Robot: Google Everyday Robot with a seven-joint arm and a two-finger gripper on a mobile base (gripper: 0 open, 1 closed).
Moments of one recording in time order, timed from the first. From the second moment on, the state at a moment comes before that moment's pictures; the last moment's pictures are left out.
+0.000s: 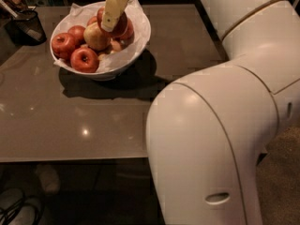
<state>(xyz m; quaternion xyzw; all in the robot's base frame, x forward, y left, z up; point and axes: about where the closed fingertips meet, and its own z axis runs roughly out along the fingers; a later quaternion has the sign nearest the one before) 0.665 0.073 1.012 -0.63 0.74 0.11 0.22</state>
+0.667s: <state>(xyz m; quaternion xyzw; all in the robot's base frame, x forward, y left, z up) 0.619 0.081 1.034 -0.67 0.69 0.14 0.24</state>
